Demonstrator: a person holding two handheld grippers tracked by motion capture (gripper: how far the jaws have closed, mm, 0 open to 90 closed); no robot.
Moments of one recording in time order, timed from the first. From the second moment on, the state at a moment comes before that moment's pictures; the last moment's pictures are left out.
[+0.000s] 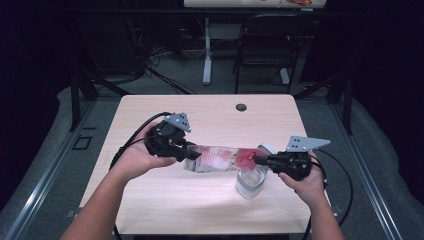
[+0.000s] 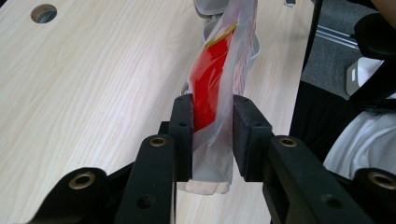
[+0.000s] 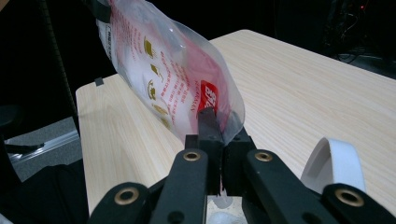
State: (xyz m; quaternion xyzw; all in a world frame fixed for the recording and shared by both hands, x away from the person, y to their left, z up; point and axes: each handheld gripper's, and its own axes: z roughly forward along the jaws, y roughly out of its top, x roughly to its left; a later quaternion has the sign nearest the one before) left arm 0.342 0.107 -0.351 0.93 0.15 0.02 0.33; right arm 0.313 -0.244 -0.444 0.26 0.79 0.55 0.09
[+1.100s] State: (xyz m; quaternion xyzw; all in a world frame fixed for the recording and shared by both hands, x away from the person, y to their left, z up) left arm 0.343 0.100 -0.345 0.93 0.15 0.03 0.33; right arm 0.315 -0.249 -0.446 0.27 0.79 0.55 0.09
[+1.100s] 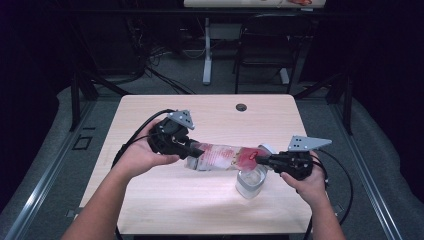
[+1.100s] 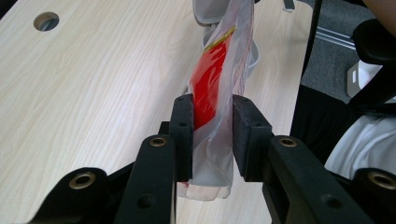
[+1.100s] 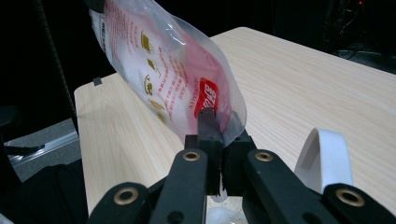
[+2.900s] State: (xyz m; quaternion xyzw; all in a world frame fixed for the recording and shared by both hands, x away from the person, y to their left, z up) left arm 0.349 0.090 -0.337 0.93 0.15 0.03 0.33; right arm 0.318 -0.257 -0.452 0.28 0.78 0.55 0.08
